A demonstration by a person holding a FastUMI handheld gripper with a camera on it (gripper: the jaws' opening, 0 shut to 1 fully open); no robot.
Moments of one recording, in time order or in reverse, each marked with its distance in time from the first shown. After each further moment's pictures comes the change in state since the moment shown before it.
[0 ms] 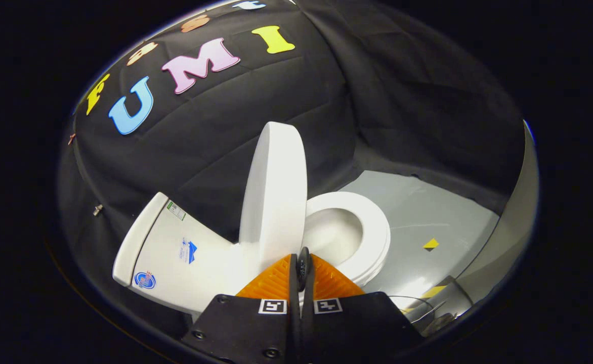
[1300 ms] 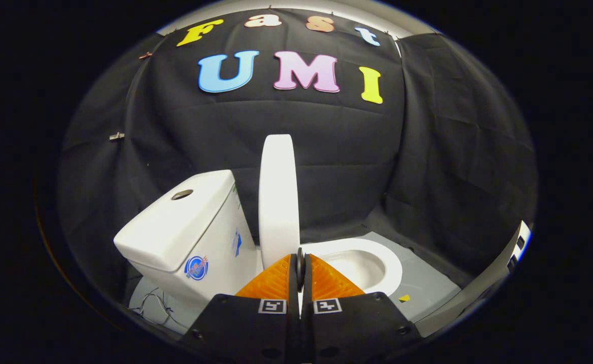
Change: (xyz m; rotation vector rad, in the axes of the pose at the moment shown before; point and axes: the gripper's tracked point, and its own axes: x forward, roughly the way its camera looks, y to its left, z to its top) arm -0.054 0.197 -0.032 -0.460 -0.220 0.009
